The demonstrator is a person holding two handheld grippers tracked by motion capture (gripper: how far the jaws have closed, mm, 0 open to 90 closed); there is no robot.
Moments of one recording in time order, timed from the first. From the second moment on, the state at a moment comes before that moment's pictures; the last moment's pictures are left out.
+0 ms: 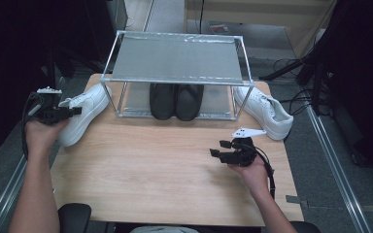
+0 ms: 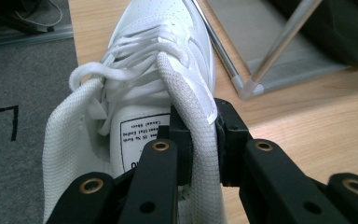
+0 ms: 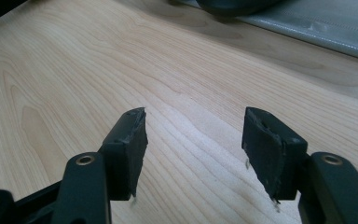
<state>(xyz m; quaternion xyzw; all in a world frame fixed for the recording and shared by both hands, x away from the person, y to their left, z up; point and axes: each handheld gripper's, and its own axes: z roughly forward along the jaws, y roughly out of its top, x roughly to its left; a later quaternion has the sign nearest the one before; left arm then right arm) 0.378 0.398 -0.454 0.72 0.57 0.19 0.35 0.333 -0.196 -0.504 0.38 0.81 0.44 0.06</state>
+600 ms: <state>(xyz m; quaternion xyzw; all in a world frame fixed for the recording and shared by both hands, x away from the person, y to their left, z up) 0.322 0.398 -0.440 0.72 0.57 0.19 0.35 0.347 -0.170 -0.500 0.34 0.83 0.44 0.05</state>
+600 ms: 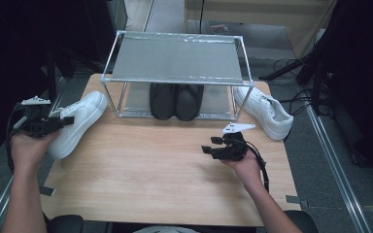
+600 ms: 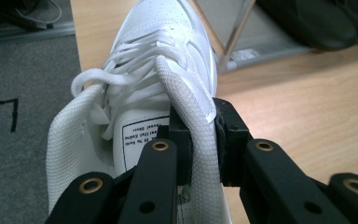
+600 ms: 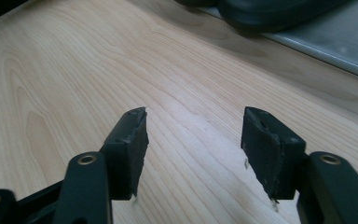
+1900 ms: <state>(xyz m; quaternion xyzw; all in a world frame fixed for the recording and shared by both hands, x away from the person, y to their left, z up) 0.241 0.339 -0.436 0.77 0.49 0.15 0.38 0.365 -0.139 -0.496 0.31 0.84 0.45 0.02</state>
